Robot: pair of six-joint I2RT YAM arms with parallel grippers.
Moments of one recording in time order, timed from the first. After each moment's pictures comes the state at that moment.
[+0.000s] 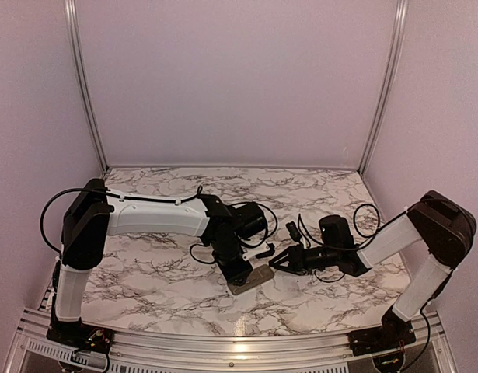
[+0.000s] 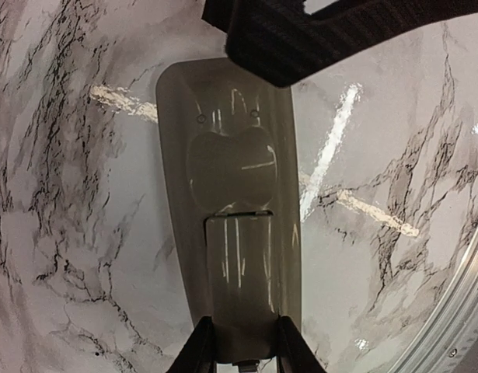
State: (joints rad) left arm -1.09 2.15 1.69 -0.87 0.13 0.04; right arm 0.58 1.65 0.45 0.59 -0.70 0.72
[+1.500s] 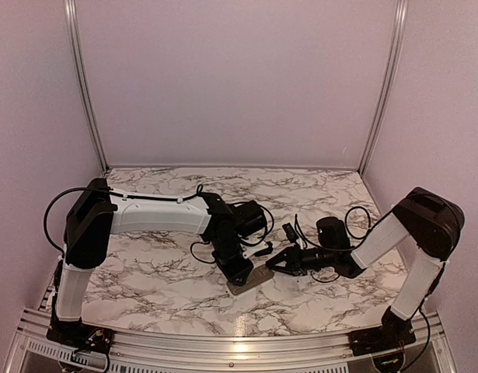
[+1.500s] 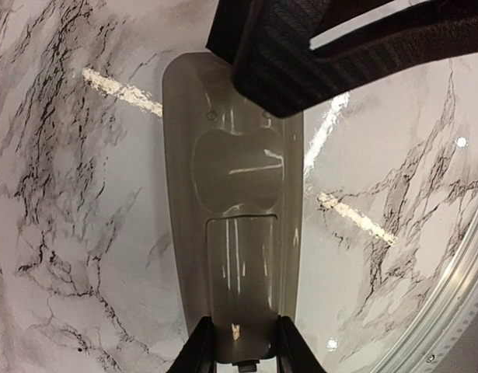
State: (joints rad) left arm -1.07 2.17 1.72 -0.90 0.18 -0.04; right arm 0.59 1.75 0.46 0.73 -0.76 0.78
